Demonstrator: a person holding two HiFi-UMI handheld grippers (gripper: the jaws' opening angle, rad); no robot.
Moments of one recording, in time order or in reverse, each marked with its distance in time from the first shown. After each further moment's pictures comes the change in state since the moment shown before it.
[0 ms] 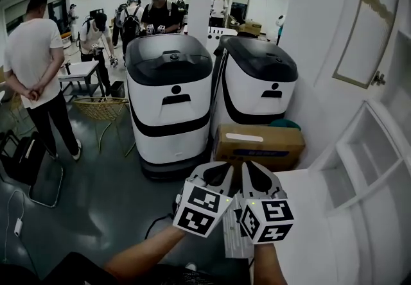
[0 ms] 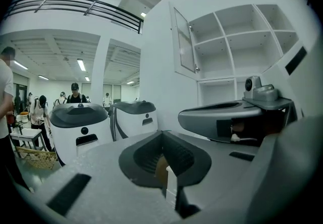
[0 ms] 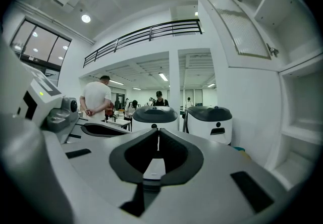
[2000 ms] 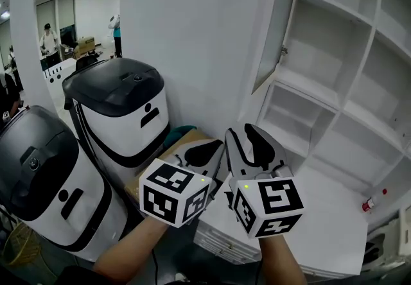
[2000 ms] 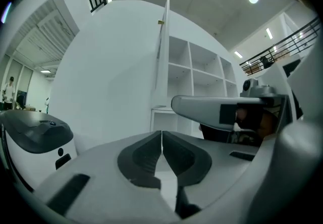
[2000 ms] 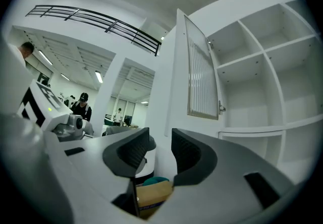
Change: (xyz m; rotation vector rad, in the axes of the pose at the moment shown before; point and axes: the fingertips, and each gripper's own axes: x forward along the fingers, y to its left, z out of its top) left arm 0.205 -0.043 0.183 0.038 -0.146 -0.970; right arm 0.051 -0.199 0.169 -0.110 -0.137 -0.869
